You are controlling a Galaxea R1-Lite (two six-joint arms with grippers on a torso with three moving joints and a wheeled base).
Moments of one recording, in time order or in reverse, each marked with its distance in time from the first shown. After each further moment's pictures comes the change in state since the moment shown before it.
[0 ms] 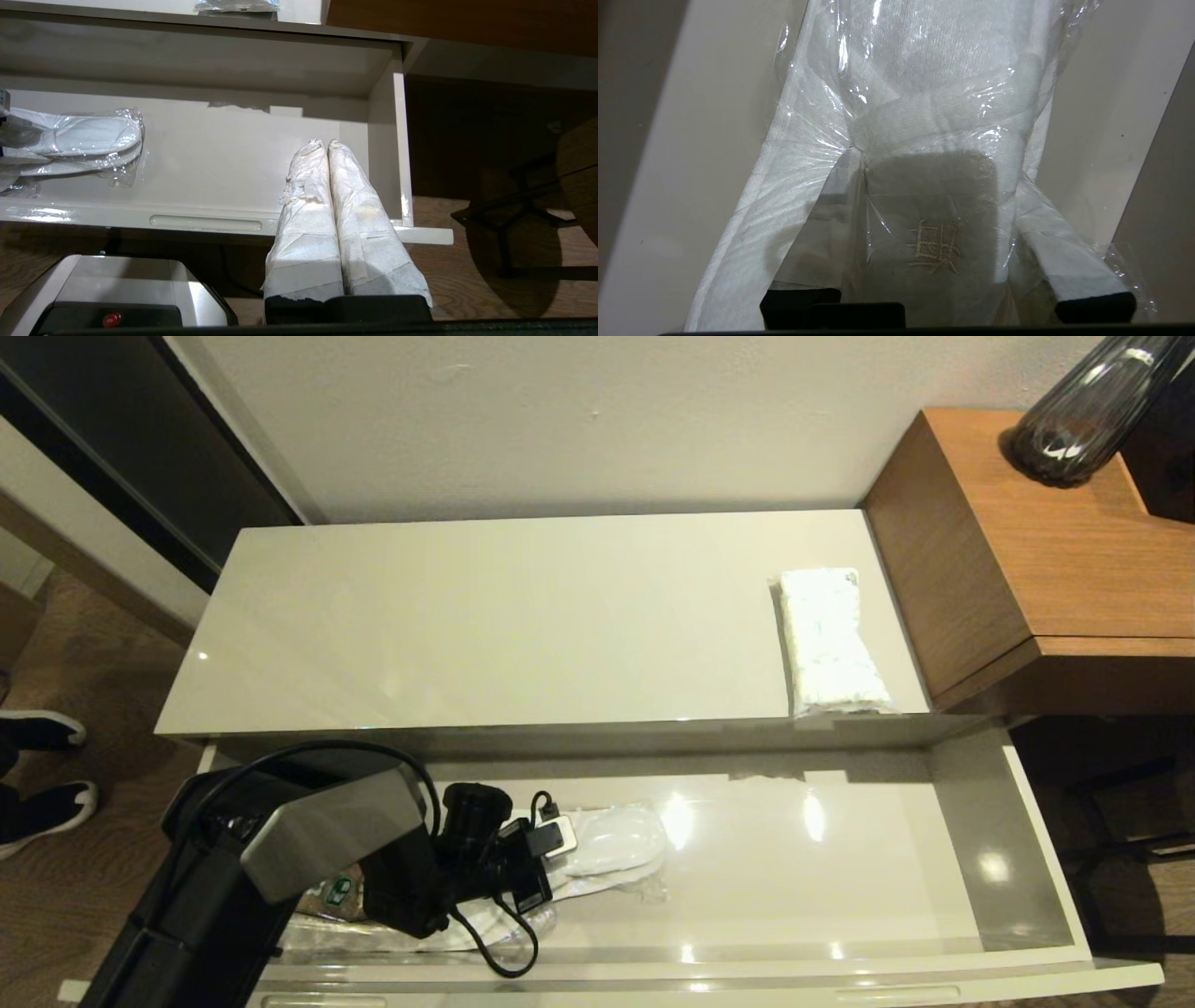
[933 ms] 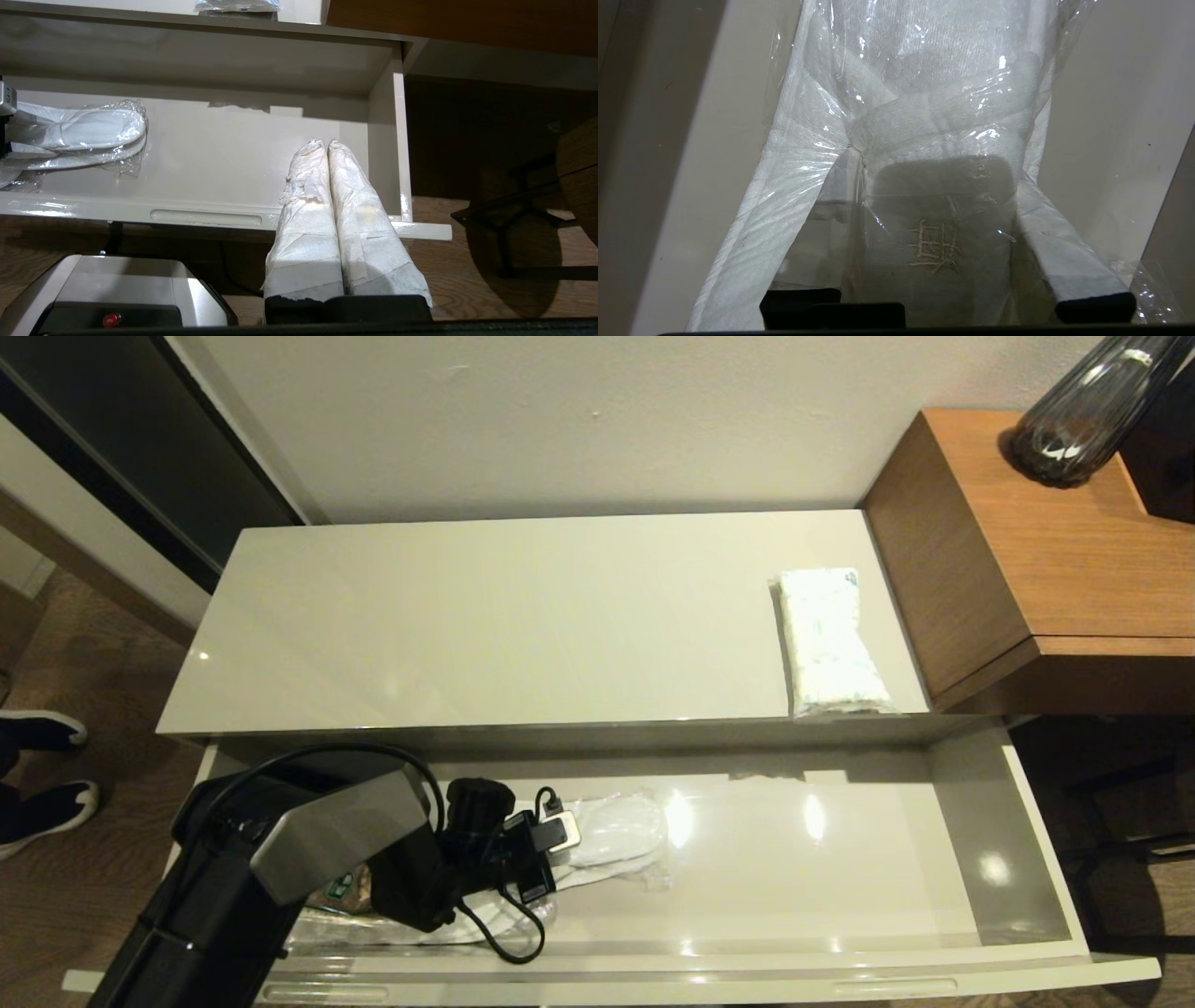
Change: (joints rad) left arm 0.001 0.050 -0.058 -0.007 0.004 0.040; right arm 0.000 0.000 0.000 0.000 0.000 0.000
